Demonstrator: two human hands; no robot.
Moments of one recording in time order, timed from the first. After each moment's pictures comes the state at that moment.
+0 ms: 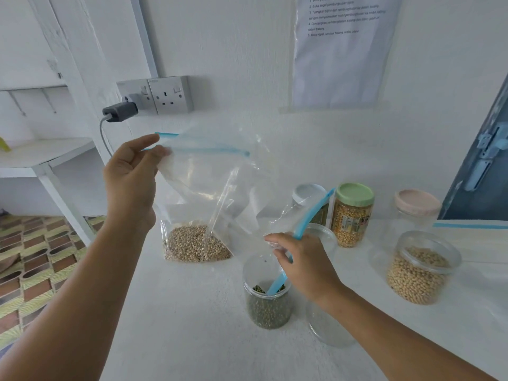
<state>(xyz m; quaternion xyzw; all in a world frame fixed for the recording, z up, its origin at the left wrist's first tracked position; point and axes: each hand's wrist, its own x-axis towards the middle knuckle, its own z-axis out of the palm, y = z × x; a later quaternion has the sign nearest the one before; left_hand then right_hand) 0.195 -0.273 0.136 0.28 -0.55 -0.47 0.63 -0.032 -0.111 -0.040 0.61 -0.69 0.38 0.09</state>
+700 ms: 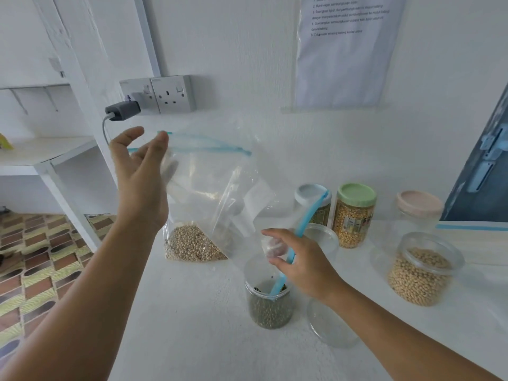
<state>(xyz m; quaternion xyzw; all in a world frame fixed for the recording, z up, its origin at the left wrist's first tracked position) 0.187 -0.266 0.136 0.23 -0.51 -0.55 0.62 -0.027 -0.103 -0.025 0.61 -0.63 0.47 -0.11</state>
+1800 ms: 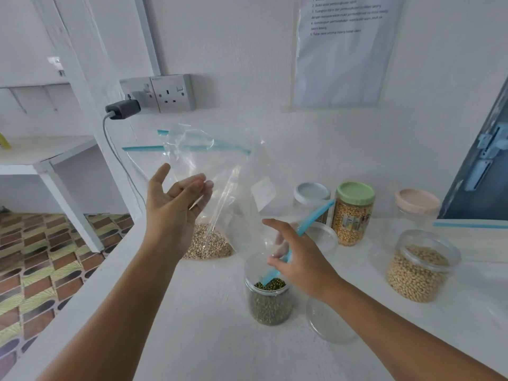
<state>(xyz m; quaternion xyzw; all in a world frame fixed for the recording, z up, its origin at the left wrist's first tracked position) 0.174 -0.242 0.087 0.17 -0.43 -0.69 0.56 -0.021 -0.101 -0.019 0.61 -0.63 0.47 -0.13</state>
